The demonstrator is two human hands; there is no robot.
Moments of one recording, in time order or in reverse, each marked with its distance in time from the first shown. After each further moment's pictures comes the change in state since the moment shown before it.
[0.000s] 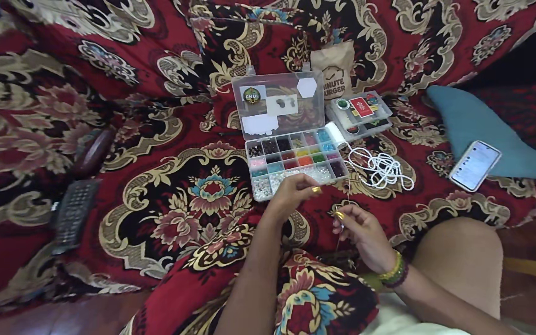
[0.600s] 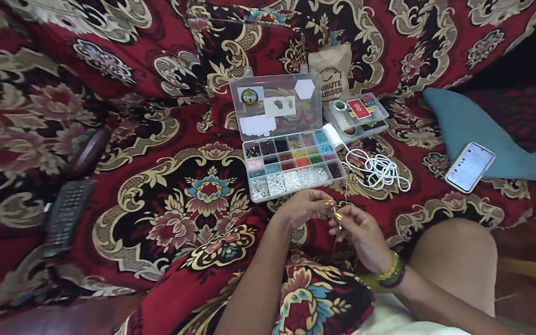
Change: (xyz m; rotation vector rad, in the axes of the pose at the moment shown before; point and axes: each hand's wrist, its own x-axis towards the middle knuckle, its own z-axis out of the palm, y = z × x) left_hand 0.008 -0.018 0.025 -0.415 -0.325 -0.190; right_hand 0.000 -0.001 0.000 0.025 0.013 -0.010
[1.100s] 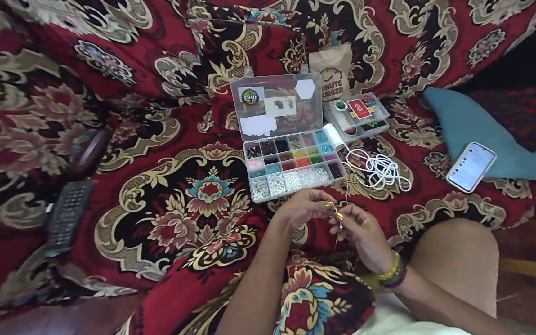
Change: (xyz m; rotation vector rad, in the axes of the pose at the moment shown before) left_hand 0.000 -0.001 -0.002 -0.037 -0.007 0.015; right_hand 0.001 0.001 0.000 -0.009 0.007 -0.019
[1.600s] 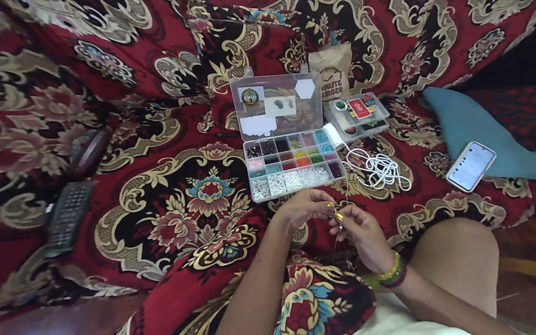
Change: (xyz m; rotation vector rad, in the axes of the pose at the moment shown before) left_hand -0.001 0.001 -0.001 0.031 -0.018 0.004; right_hand -0.001 0.000 0.000 0.009 -0.009 0.007
